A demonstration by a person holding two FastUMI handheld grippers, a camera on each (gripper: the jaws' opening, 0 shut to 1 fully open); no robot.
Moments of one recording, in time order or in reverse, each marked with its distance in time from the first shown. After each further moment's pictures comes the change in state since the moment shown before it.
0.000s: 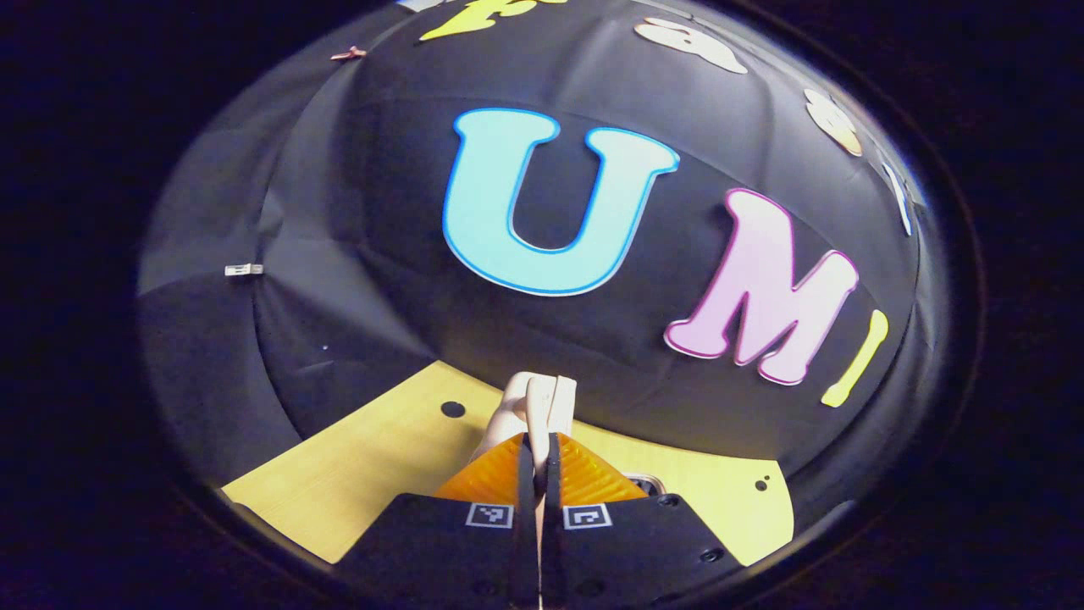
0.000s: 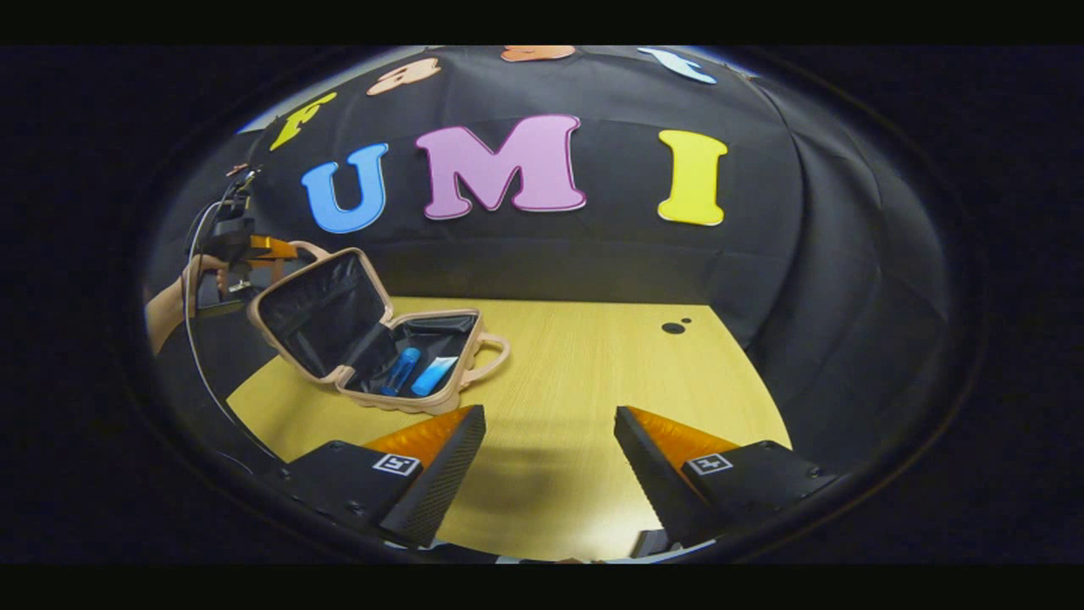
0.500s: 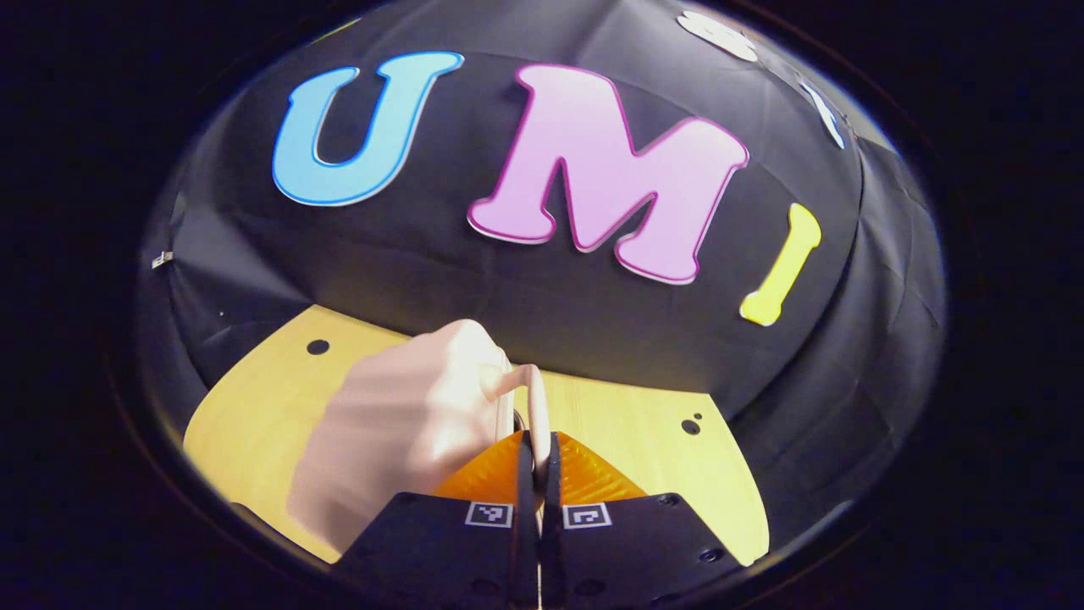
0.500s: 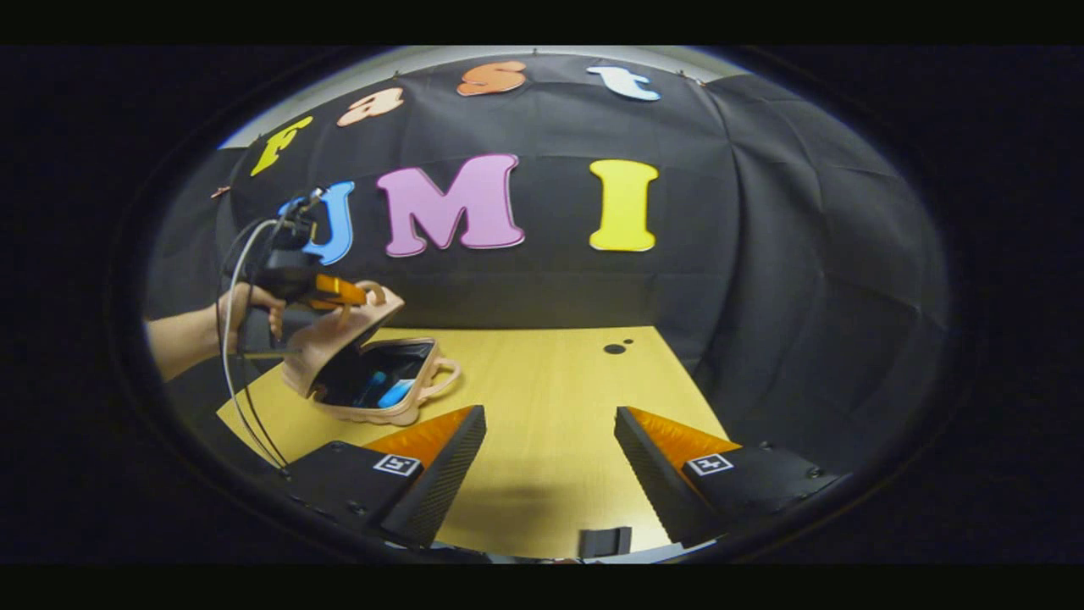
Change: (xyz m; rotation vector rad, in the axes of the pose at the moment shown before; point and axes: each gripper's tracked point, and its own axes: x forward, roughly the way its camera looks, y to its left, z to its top) left arm 0.035 -0.191 -0.153 0.125 0.258 -0.175; right arm -0.058 -0.085 0.012 0.067 -0.130 -0.139
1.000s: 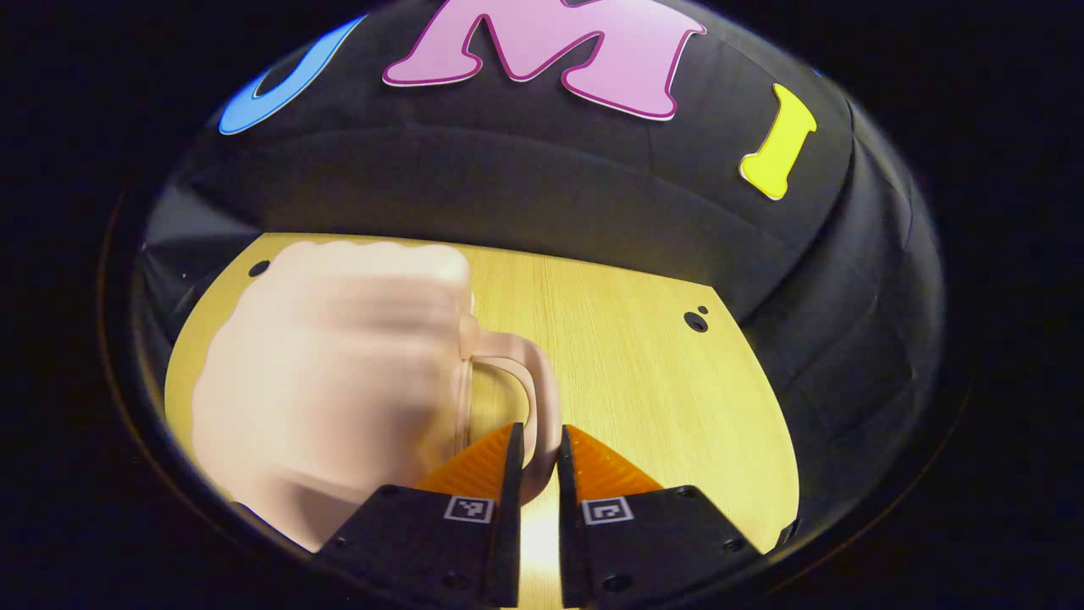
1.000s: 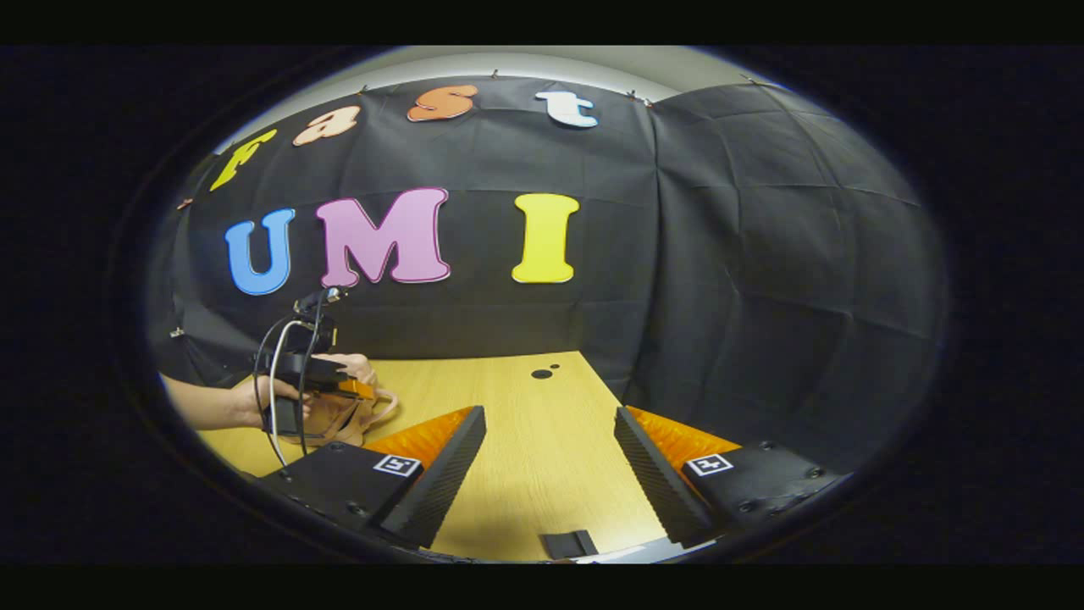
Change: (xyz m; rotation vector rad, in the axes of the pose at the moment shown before) left arm 0.055 -0.034 -0.116 0.022 0.239 -0.034; right arm -0.028 -0.034 0.031 0.024 -0.121 -0.213
